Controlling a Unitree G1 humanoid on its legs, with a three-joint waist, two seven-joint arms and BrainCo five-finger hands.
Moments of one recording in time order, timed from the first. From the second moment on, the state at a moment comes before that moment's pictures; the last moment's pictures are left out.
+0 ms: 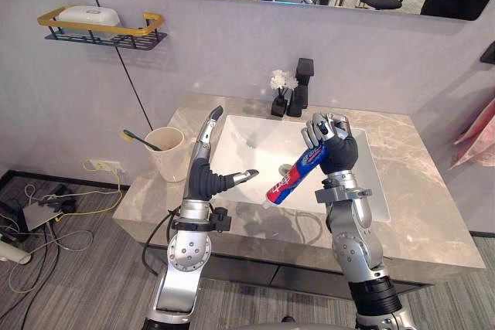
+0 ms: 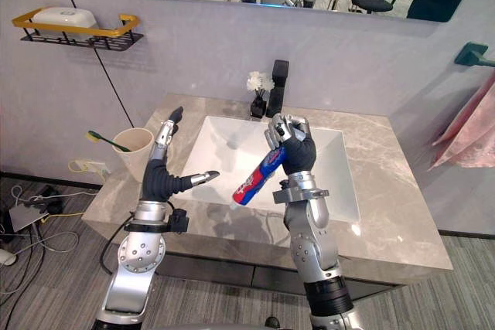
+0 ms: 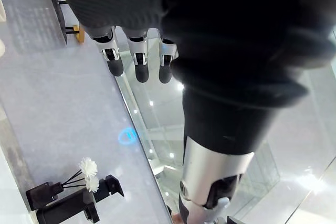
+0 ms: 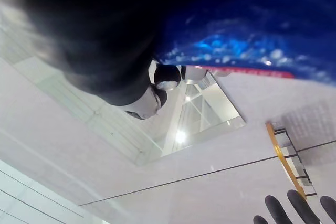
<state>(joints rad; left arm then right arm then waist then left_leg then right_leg) 0.11 0.04 -0.18 -0.40 0.36 -0.18 0.15 -0.17 -0.02 0.16 -0.18 0.60 -0.20 0.07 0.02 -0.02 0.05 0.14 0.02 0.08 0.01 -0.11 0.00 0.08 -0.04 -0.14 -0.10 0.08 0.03</state>
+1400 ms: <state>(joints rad) 0.38 -0.08 0.42 -0.21 -0.01 -0.21 0.23 -0.55 -0.09 -0.04 -0.17 0.42 -0.26 -0.06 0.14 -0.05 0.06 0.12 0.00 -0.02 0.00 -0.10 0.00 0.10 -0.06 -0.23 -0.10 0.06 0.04</state>
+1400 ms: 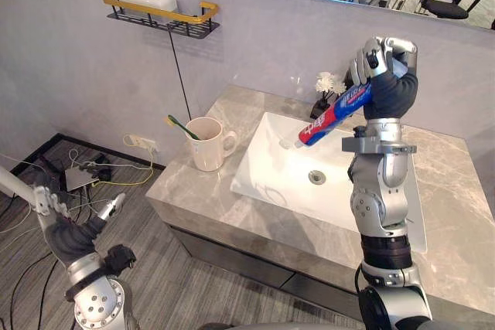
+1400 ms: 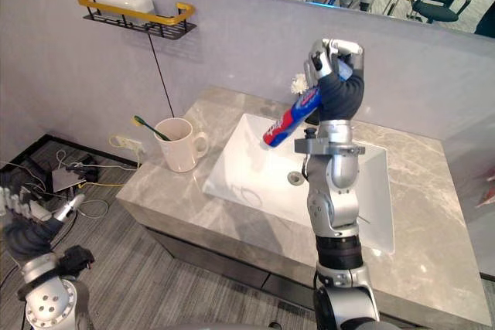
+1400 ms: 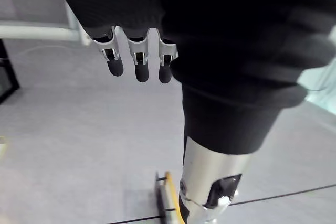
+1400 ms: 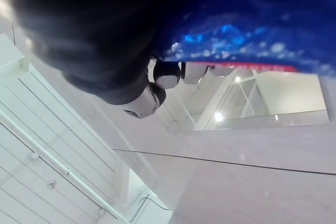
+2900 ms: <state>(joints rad) 0.28 0.11 0.07 0.68 0.02 -0.13 0.09 -1.00 -0.12 0.21 0.24 0.48 -0.26 -0.13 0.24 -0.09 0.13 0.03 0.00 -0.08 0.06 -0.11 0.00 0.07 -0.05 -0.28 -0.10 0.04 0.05</state>
